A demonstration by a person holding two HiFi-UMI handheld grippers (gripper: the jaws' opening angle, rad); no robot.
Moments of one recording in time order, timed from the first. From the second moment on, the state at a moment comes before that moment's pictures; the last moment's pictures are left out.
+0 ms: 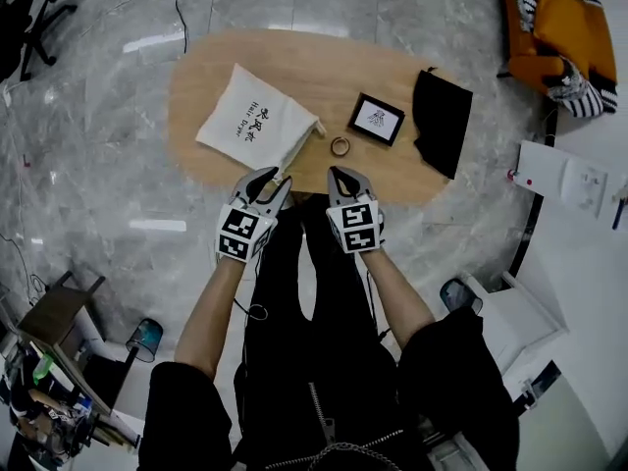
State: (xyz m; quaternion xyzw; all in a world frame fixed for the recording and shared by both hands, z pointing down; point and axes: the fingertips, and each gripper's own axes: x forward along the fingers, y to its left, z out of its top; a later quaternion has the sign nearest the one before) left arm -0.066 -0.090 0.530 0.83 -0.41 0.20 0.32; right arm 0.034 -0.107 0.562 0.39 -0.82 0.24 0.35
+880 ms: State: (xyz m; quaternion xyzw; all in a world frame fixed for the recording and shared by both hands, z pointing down) left arm -0.090 -0.048 0.312 0.84 -0.48 0.13 0.21; right arm -0.011 -0.051 0.305 0.46 -0.85 0.19 0.16
